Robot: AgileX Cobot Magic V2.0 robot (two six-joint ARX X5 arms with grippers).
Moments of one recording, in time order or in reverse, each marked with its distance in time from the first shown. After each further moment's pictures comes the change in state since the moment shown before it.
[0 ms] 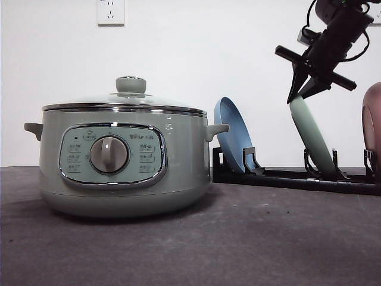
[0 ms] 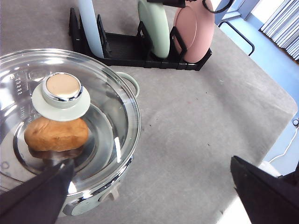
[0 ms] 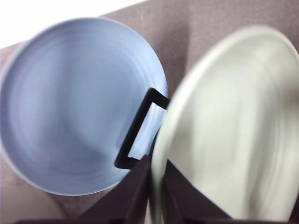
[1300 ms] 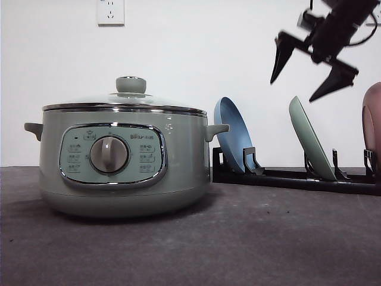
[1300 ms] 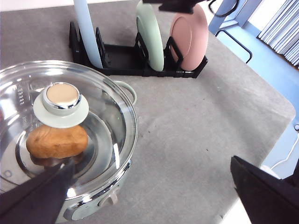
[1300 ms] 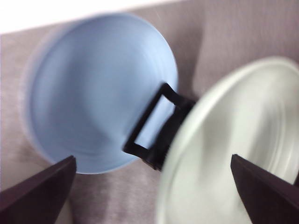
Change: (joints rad) left_arx 0.000 -0.034 0.000 0.007 0.000 0.000; right_arx 0.003 -0.007 0.000 -0.052 -0.022 -0.097
